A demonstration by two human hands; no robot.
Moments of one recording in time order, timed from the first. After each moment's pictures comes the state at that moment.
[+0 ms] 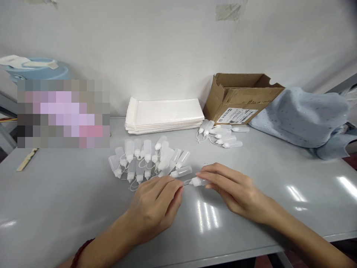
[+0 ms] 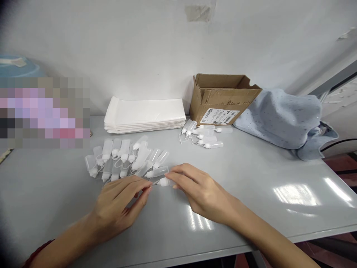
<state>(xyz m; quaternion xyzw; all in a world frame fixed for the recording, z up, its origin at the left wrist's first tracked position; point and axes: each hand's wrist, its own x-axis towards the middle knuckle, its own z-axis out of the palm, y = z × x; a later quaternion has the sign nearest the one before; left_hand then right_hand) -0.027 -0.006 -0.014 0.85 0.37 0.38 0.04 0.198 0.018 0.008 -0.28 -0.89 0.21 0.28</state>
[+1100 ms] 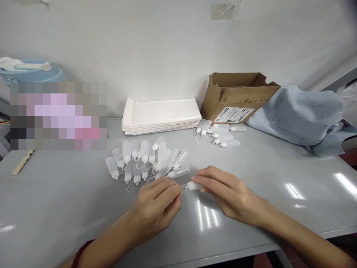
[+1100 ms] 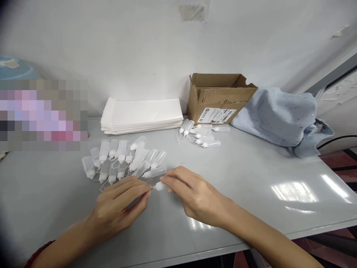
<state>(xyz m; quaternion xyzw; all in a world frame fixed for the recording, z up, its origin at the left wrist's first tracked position) -0.024 -0.005 -0.014 0.85 0.33 0.40 0.11 0.192 0.014 0.004 -0.27 -0.90 0.20 0.28</state>
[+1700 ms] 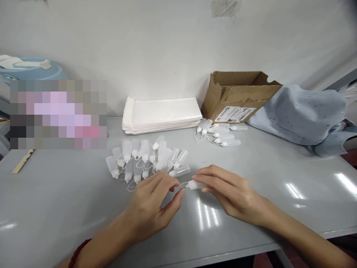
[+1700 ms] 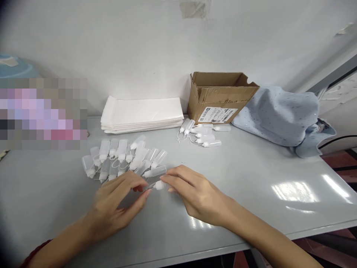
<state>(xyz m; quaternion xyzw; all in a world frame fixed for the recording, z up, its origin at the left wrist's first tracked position) -0.028 -0.005 -0.011 0.83 0.38 0.39 0.13 0.195 0.013 0.007 -0.26 -0.89 0.21 0.30</state>
